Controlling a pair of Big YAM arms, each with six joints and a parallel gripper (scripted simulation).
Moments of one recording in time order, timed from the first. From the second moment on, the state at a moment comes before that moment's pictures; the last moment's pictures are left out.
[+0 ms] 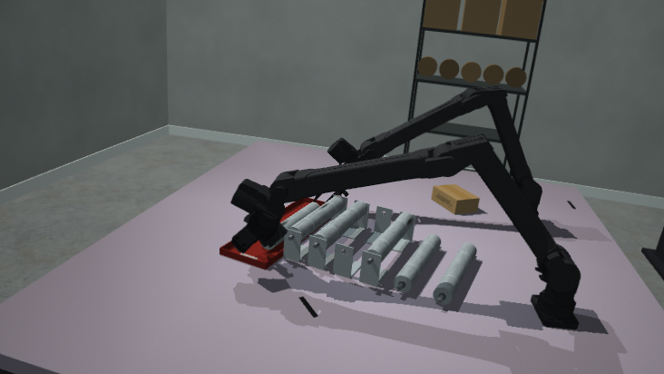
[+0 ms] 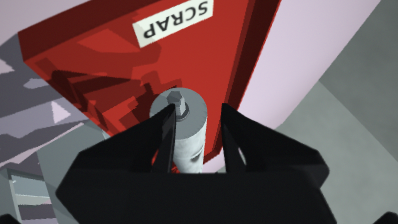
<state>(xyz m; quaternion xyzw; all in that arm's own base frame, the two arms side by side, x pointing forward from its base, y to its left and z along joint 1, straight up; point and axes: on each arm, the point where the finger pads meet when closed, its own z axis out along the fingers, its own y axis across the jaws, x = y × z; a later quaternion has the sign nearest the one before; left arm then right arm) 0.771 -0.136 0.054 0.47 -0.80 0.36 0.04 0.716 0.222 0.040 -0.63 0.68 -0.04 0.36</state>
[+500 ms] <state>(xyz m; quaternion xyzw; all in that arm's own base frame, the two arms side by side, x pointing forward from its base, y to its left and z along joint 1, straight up) 0.760 -0.101 0.097 0.48 -0.80 0.36 0.03 0.691 0.198 0.085 -0.63 0.68 -0.05 0.37</state>
